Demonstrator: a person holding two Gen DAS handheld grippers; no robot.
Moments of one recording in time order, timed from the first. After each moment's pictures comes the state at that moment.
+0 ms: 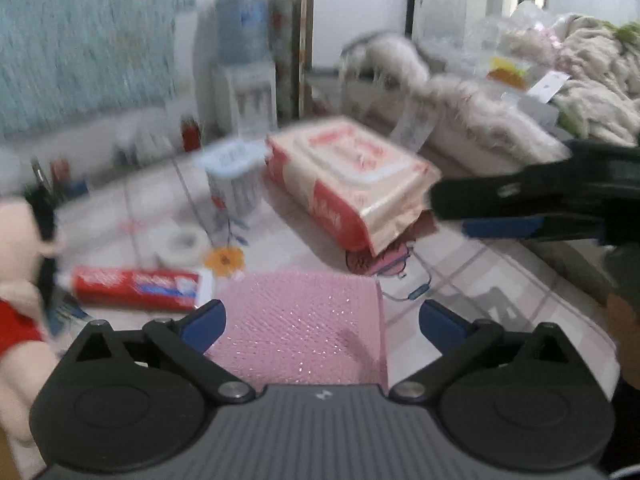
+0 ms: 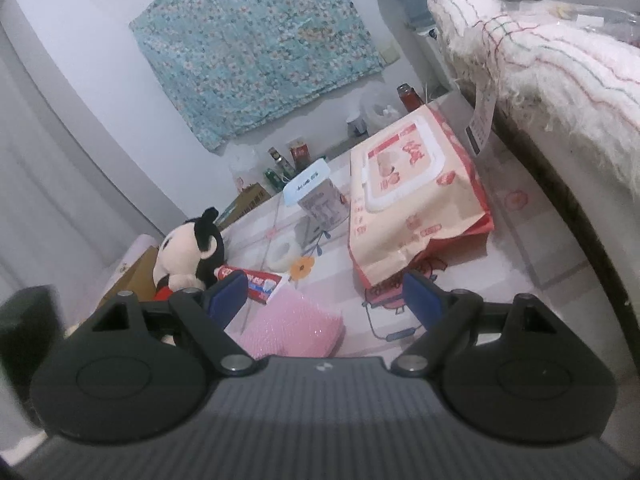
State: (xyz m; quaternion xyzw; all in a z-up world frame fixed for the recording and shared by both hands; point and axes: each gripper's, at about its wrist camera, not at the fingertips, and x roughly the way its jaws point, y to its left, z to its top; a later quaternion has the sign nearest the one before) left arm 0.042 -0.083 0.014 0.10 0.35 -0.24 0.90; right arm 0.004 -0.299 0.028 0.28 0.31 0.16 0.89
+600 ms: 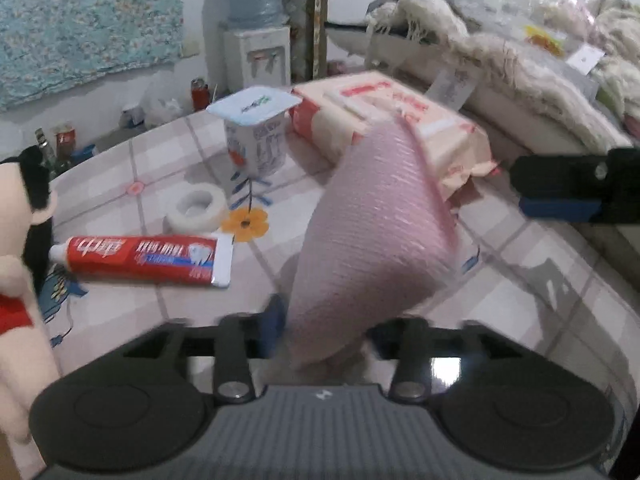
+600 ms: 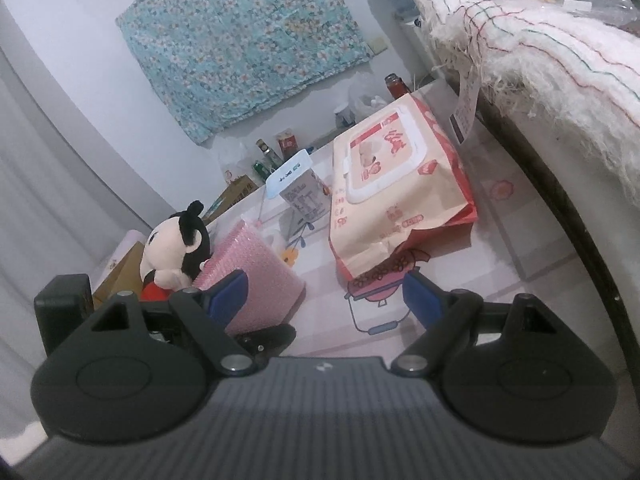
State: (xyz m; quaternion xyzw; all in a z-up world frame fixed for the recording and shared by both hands) left arm 0.073 -0.076 -0.012 0.11 0.41 -0.22 0.88; right arm 0.006 -0.301 0.021 0.28 0.33 0.14 0.89
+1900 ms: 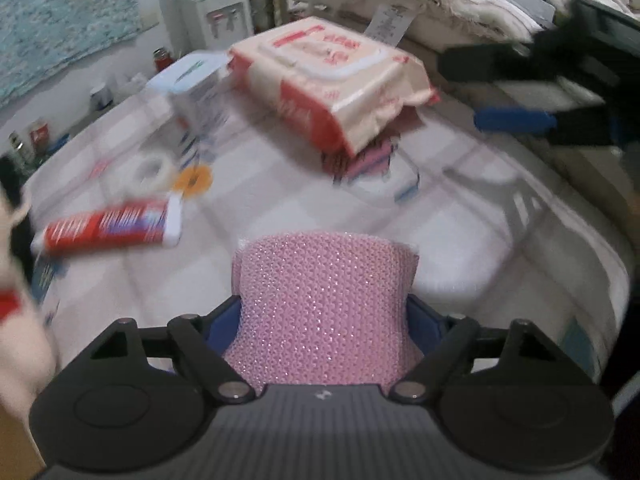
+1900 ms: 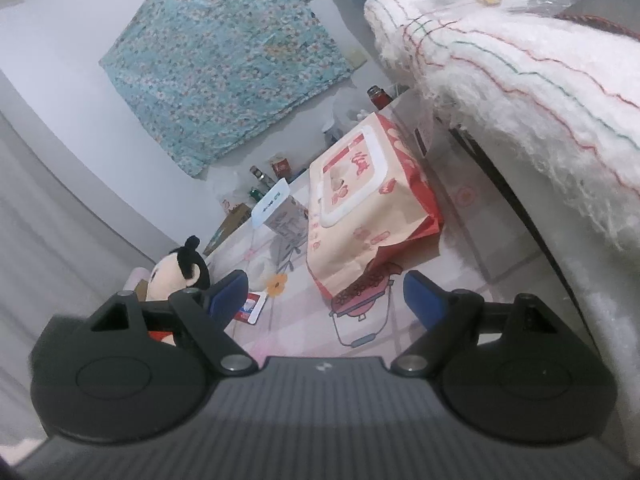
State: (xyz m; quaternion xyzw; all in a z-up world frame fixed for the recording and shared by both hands) left arm 0.049 -0.098 -0.007 0.18 0.47 -0.26 0.83; right arm -0.001 -0.326 0.017 0.33 0.31 0.12 0.88
